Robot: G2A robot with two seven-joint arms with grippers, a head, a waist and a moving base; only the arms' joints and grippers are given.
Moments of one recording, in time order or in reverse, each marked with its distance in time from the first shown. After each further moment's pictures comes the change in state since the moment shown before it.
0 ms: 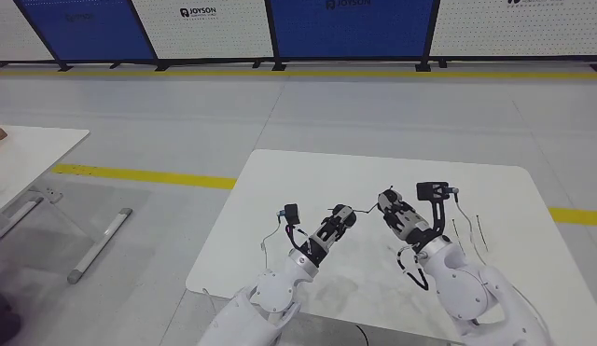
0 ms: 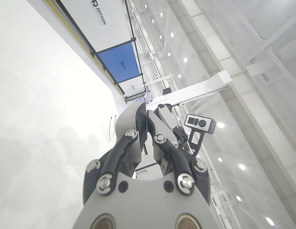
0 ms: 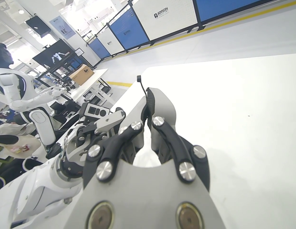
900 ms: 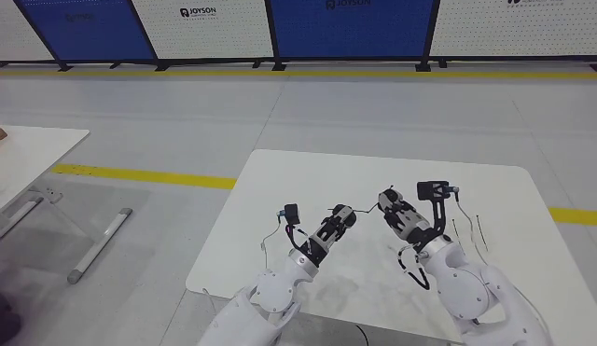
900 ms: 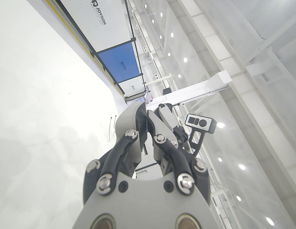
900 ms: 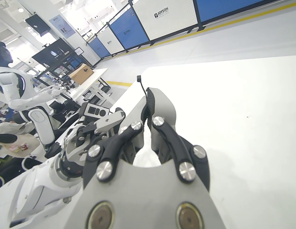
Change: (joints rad) left arm 0.000 0.000 0.000 0.000 0.000 0.000 0.000; right arm -0.011 -0.019 0.028 -0.003 -0.022 -0.019 0.026
